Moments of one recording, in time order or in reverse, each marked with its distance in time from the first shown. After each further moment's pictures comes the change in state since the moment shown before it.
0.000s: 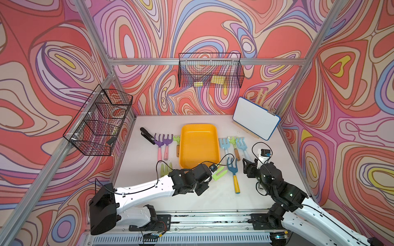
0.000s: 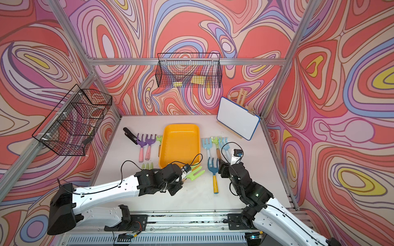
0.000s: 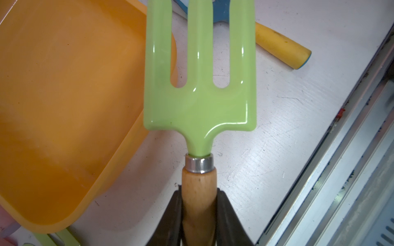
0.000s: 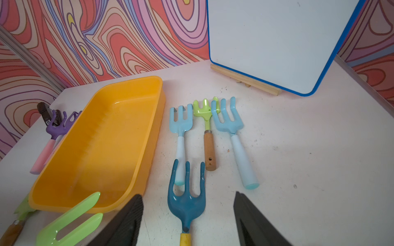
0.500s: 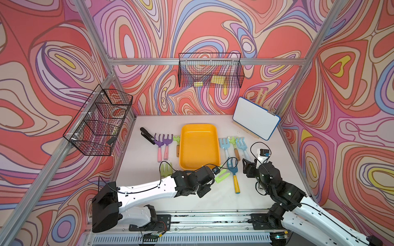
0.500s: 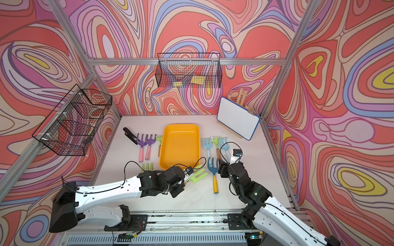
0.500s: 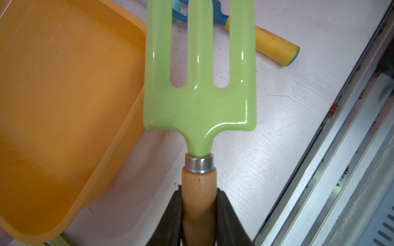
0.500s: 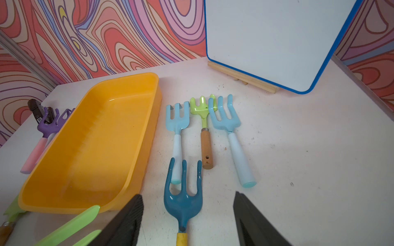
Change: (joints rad) left arm -0.043 0.031 0.011 0.003 -0.011 0.005; right arm 0.000 0.029 0.000 0.000 0.014 0.000
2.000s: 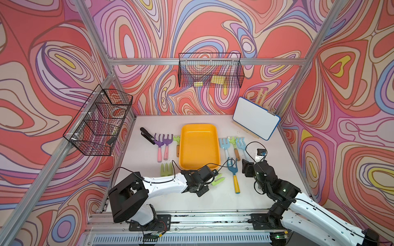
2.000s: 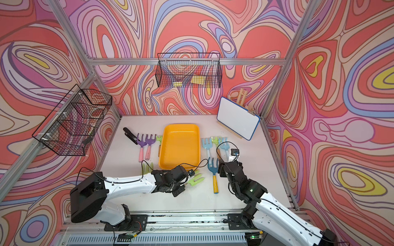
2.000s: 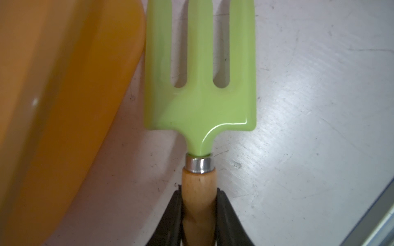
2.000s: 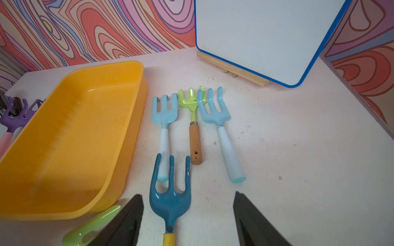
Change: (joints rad) left arm 0.107 0.221 -0.095 0.166 0.076 0.093; right arm 0.000 0.081 0.000 0.002 0.045 -0.001
